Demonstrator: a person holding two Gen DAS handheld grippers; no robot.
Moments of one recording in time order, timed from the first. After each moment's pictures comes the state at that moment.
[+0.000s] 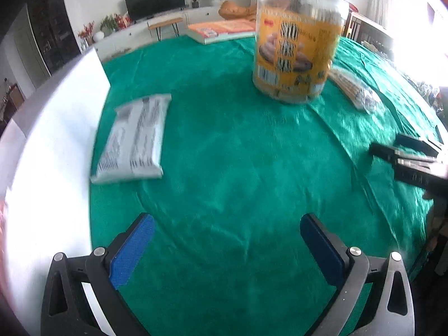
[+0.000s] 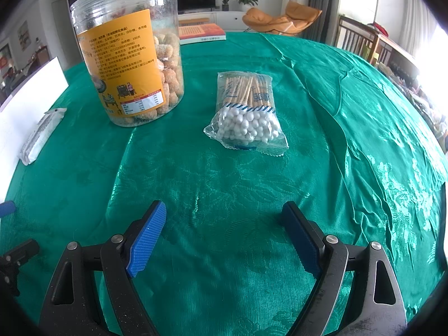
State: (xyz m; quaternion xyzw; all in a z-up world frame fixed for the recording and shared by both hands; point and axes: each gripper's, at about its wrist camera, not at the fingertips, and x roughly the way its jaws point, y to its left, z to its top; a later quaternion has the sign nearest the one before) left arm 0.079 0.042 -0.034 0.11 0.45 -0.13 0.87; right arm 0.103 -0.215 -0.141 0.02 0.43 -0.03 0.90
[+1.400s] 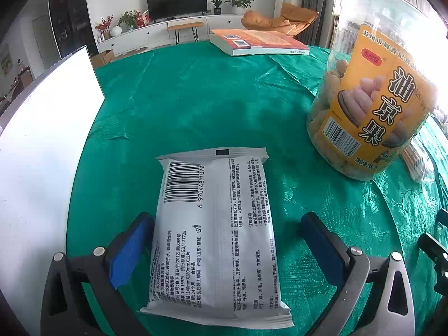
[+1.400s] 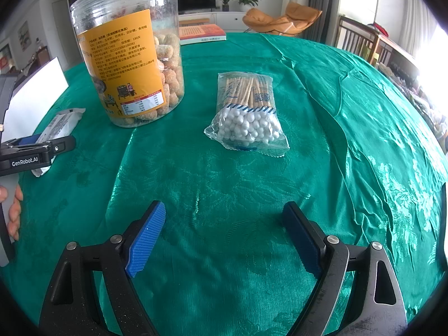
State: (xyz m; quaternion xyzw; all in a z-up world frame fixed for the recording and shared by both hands) left arm 0.161 0.055 -0.065 0.05 0.45 -0.10 0.89; right arm 0.104 -0.215 -0.142 0.02 0.43 -0.03 0.90
